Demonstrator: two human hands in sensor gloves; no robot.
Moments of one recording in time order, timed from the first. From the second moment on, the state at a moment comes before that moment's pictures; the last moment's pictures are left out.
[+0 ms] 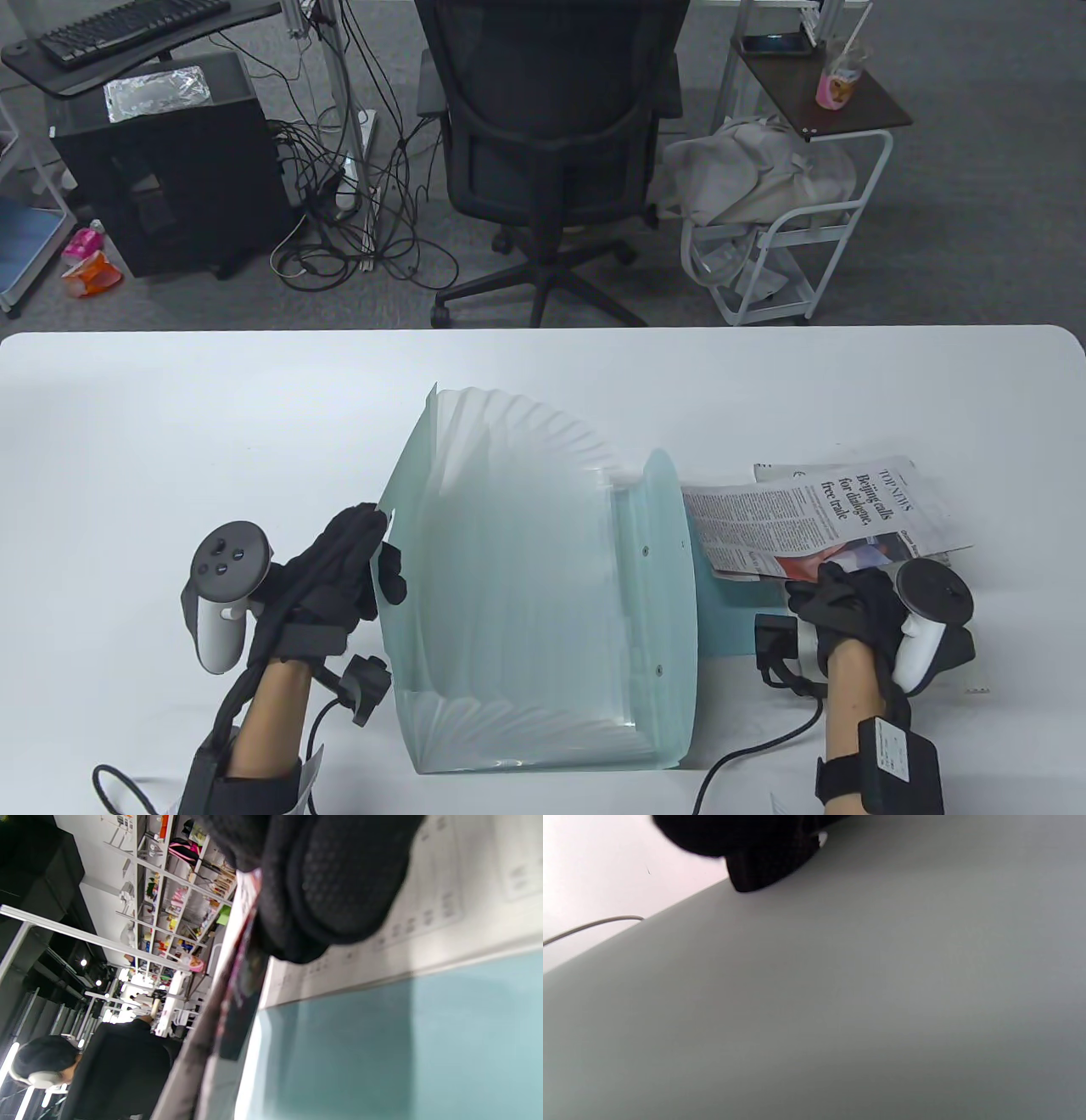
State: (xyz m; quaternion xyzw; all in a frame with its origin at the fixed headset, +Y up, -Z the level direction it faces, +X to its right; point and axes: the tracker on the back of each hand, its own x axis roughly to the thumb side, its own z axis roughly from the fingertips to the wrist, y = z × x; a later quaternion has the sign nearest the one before) left_hand -0.261 -0.671 -0.290 -0.06 -0.03 0.60 0.80; right_hand 0.304 -0.748 -0.297 -0.39 -0.03 0.75 0.54
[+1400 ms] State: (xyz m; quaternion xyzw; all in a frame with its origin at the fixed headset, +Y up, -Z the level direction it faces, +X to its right) left_hand -0.254 -0.678 -0.292 -0.06 -0.04 0.61 0.79; right_hand 0.213 -0.680 -0.308 -0.11 -0.07 0.98 0.17
